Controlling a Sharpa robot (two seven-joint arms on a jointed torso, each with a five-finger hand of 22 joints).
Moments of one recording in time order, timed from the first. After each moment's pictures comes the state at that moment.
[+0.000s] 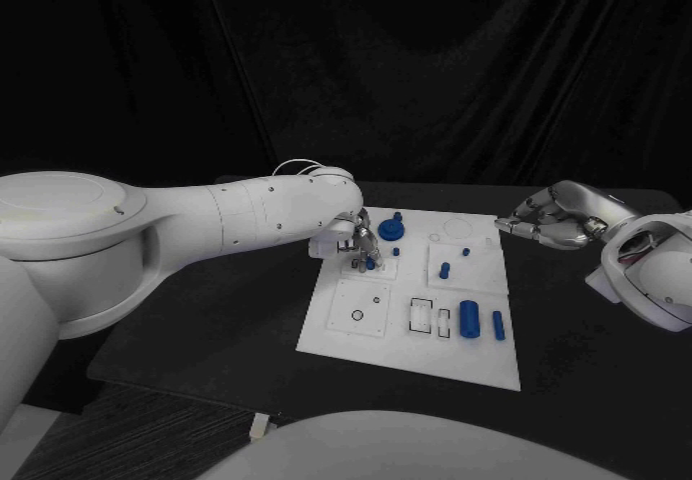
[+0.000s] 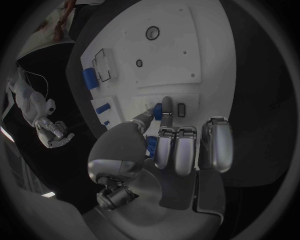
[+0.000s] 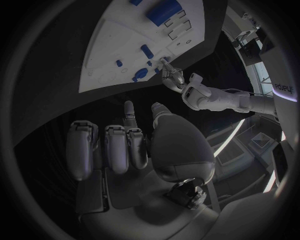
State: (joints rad) left arm 1.27 -0.45 -0.21 1.06 -0.91 0.29 -0.61; left_hand 0.95 0.04 0.28 0.06 0.10 1.09 0.07 0.15 0.66 1.46 0.00 1.55 1.30 1.45 -0.05 1.56 1.29 0.08 1.42 0.06 1.41 1.29; right arm 1.33 -0.93 -0.21 1.58 -1.24 -0.36 -0.15; right_hand 1.14 0.00 0.00 0.29 0.34 0.92 0.09 0.29 0.32 1.47 0.00 1.55 1.31 1.46 -0.06 1.51 1.30 0.03 1.47 0.05 1.46 1.29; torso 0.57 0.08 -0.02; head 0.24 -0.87
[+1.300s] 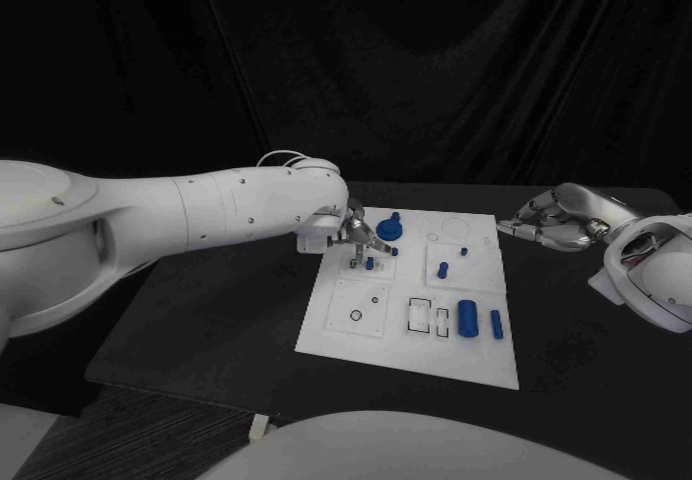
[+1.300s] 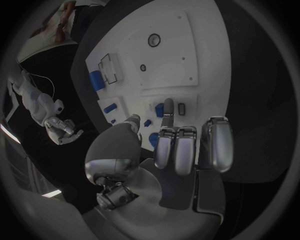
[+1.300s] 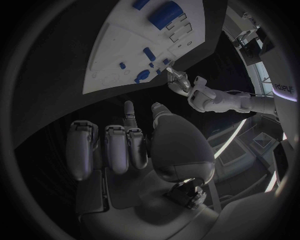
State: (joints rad) left arm 1.34 -0.56 -0.21 1.22 -0.92 0.23 -0.58; left_hand 0.86 -0.01 0.06 0.25 0.06 1.11 0.07 0.11 0.61 1.46 0.00 1.55 1.30 1.45 -0.05 1.56 1.29 0.08 1.42 0.05 1.39 1.29; right arm 1.33 -0.95 -0.21 1.59 -1.24 -0.35 -0.16; right_hand 1.14 0.00 0.00 0.29 0.34 0.92 0.09 0.29 0.32 1.47 0.00 1.55 1.31 1.46 -0.06 1.51 1.30 0.03 1.46 0.05 1.46 1.29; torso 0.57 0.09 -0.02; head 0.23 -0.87
